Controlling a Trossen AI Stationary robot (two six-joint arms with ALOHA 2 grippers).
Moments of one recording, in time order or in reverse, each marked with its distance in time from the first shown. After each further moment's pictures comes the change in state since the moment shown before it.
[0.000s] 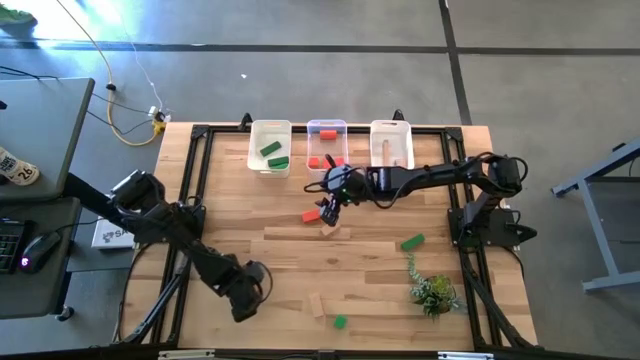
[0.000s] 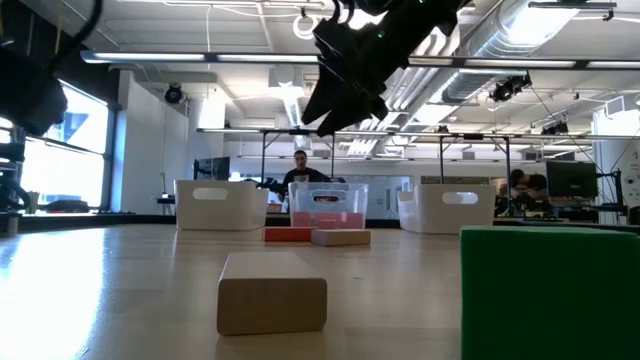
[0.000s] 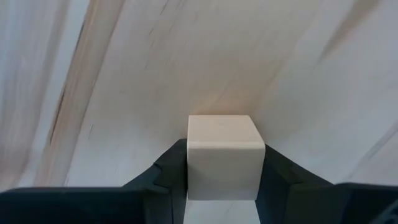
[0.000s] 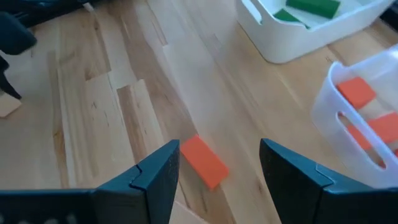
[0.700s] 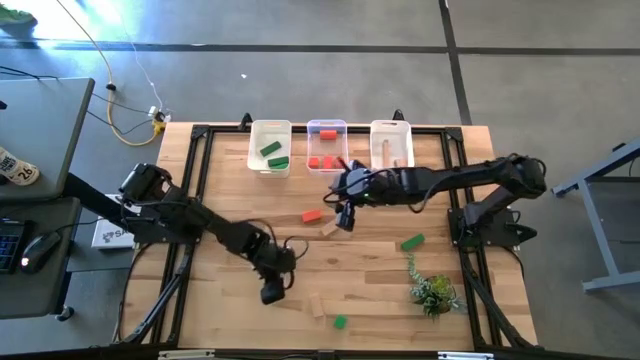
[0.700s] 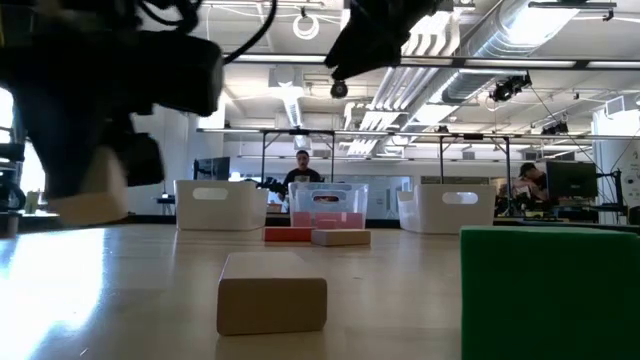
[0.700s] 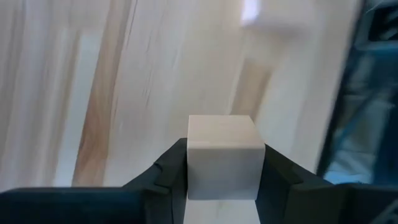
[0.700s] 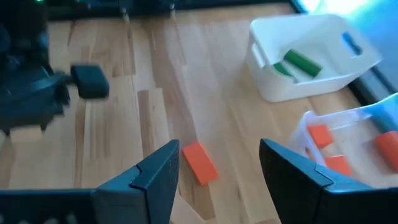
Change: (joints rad) left arm 0.324 0.002 -0.001 0.360 0.190 0.445; right arm 0.091 -0.180 0.000 -0.097 0.095 -0.195
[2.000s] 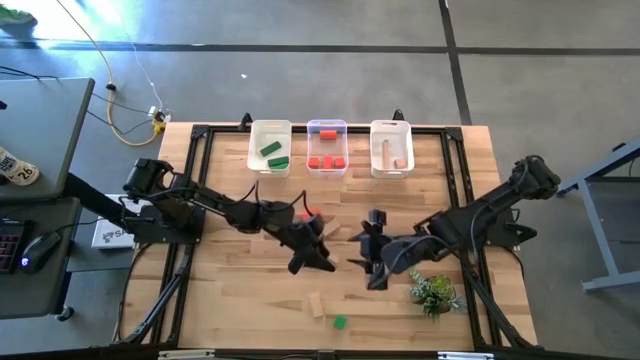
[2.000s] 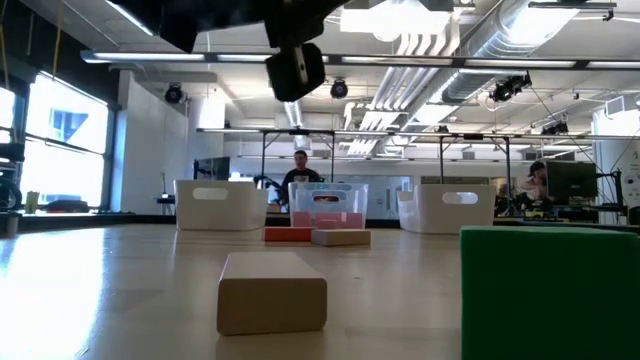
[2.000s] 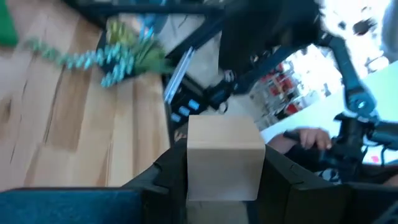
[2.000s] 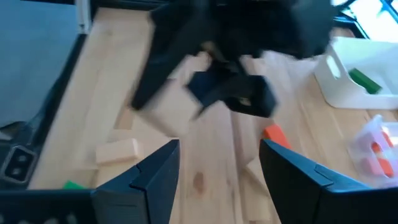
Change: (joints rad) left arm 0.217 -0.001 0.002 0.903 0.104 -0.054; right arm 0.457 -0.089 0.000 -0.134 0.222 0.136
